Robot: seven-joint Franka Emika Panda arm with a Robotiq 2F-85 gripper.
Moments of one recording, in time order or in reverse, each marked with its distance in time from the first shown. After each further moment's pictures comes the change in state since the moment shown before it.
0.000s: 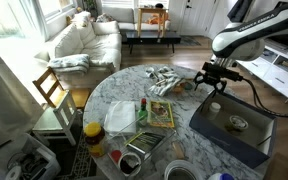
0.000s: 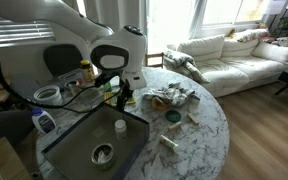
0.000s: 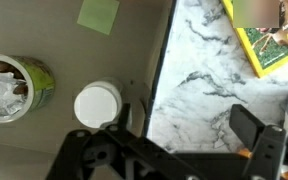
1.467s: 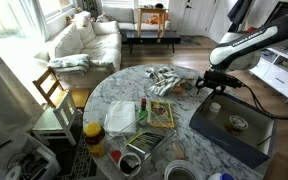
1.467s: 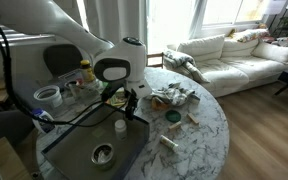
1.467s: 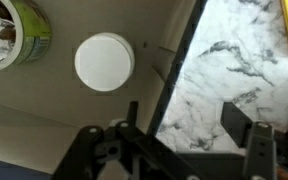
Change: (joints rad) arm 0.002 0.064 -0.023 -0.028 -0.077 0.164 -0.101
